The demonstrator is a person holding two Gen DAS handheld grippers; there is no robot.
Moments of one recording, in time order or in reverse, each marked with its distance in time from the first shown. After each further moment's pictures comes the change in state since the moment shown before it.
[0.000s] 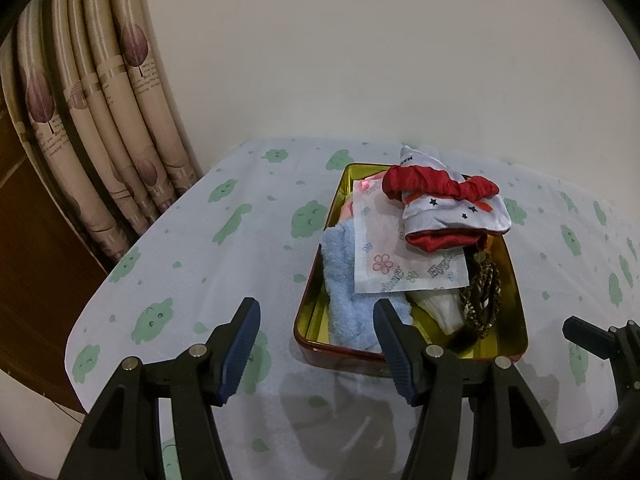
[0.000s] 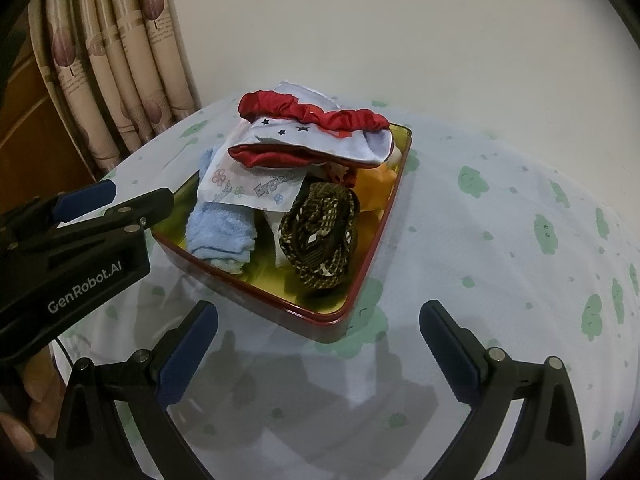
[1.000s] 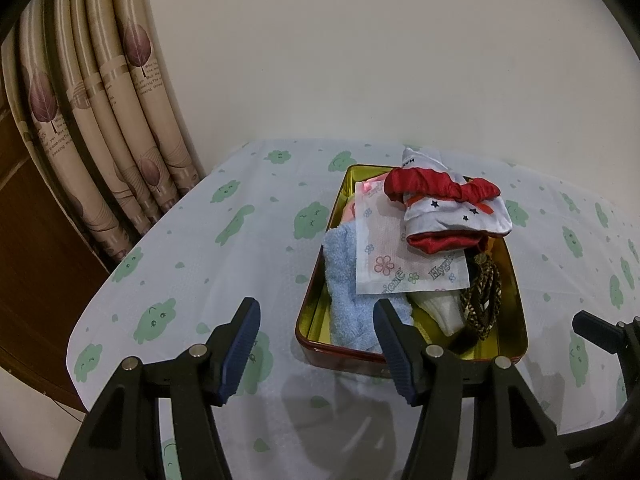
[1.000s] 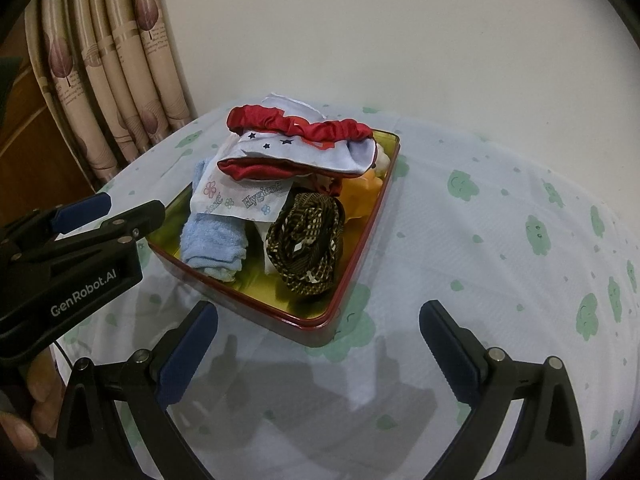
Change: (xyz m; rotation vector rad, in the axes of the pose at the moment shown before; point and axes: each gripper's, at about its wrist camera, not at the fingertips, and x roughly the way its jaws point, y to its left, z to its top) left arm -0.002 -0.001 0.001 -0.001 0.000 0.005; right arm -0.007 -0.011 0.002 0.019 -0.025 0.000
